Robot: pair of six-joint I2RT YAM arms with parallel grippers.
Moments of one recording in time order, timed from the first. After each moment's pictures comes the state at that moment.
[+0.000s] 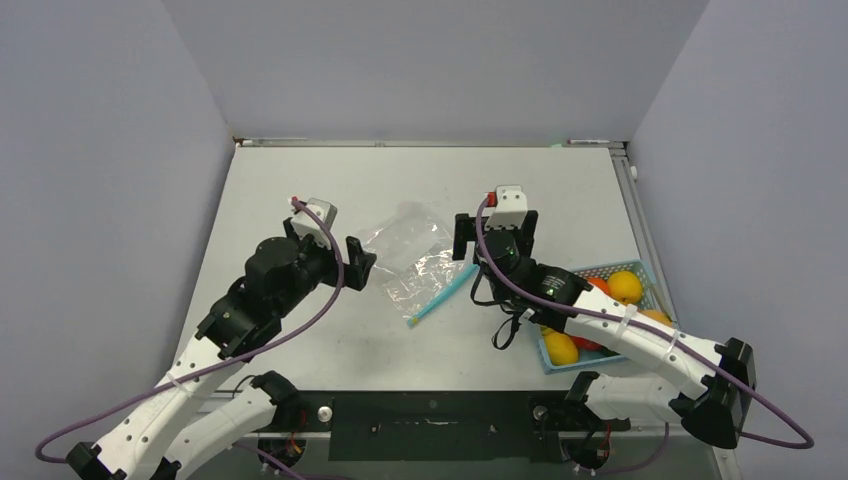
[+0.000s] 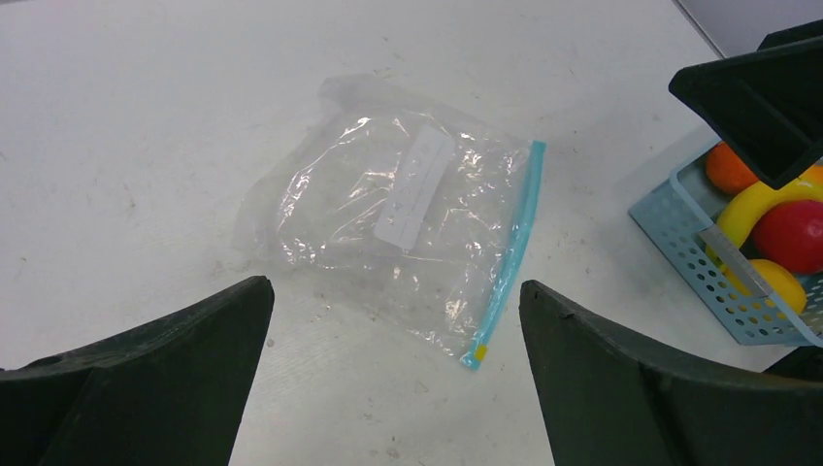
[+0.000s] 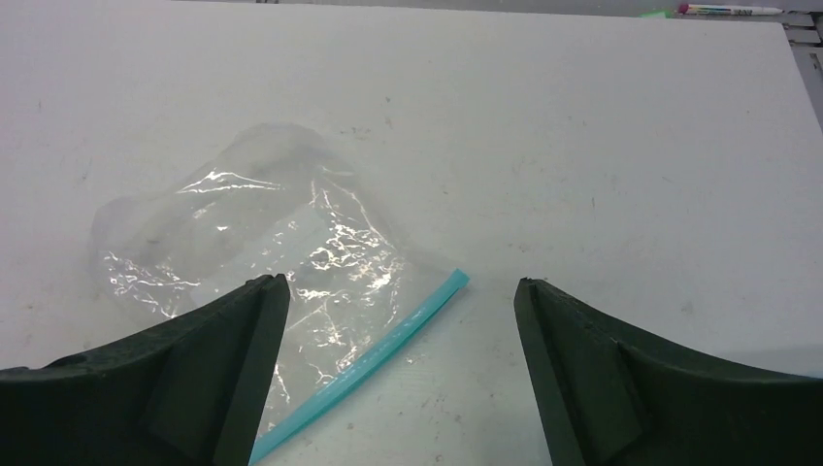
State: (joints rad) left arm -0.64 0.75 0.86 -0.42 -0.14 -0.26; right arm 0.95 1.15 0.98 -0.27 0.79 0.35
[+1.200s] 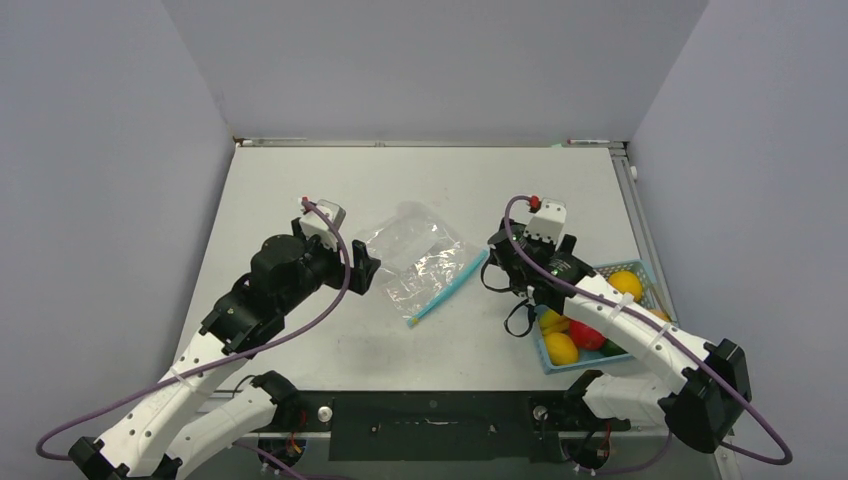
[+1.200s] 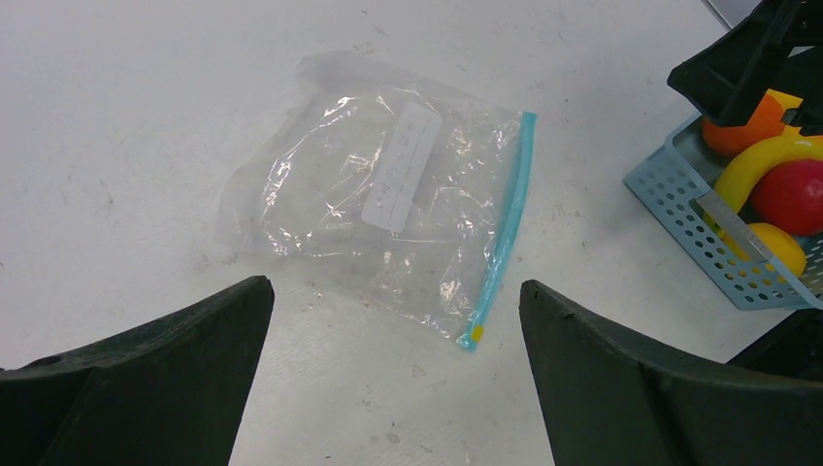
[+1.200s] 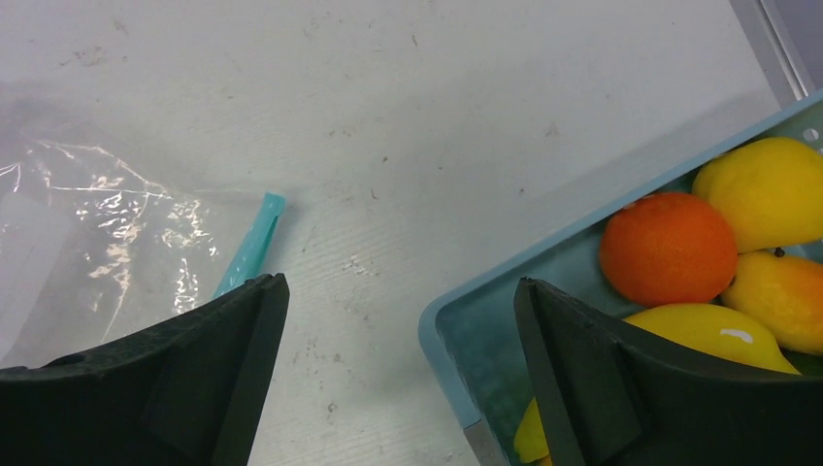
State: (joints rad) left arm -0.64 0.77 0.87 -0.43 -0.07 -0.22; right arm 0.73 1.16 0.94 -0.67 0.80 0.73
